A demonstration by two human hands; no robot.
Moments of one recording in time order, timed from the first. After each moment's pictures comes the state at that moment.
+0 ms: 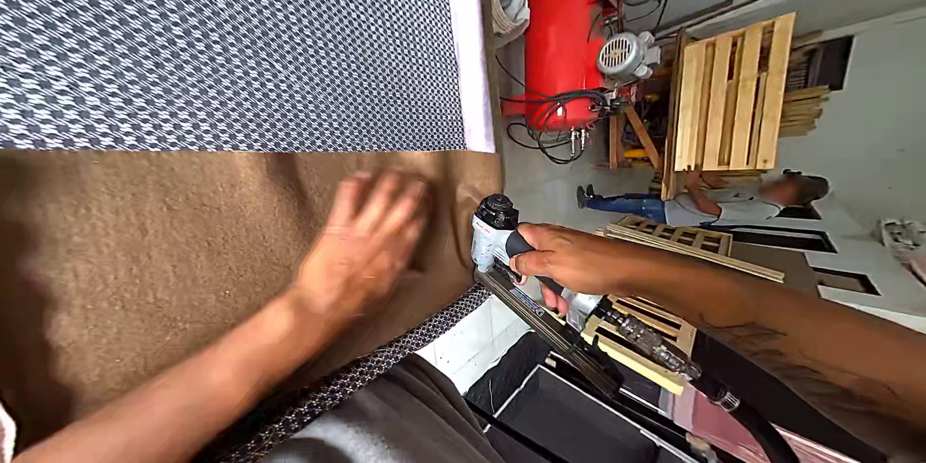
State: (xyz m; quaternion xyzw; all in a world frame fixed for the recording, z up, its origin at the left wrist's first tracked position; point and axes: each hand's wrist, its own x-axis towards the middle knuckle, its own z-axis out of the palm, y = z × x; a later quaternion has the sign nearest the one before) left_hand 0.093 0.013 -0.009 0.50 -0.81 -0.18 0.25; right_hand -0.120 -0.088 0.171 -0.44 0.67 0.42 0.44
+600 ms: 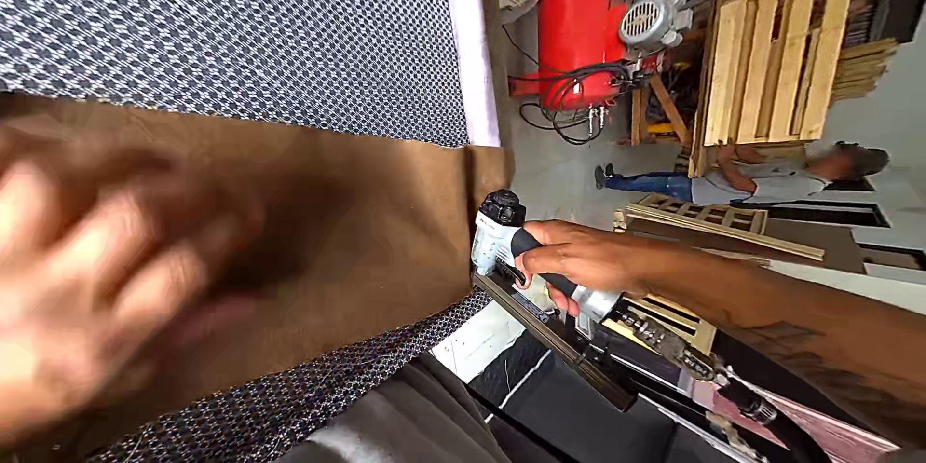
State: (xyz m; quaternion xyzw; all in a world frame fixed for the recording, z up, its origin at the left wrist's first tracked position) left_hand 0.253 0.034 0.013 0.44 -0.85 -0.18 0.25; right_hand -0.137 -0.099 0.168 -0.36 0.67 0.35 0.55
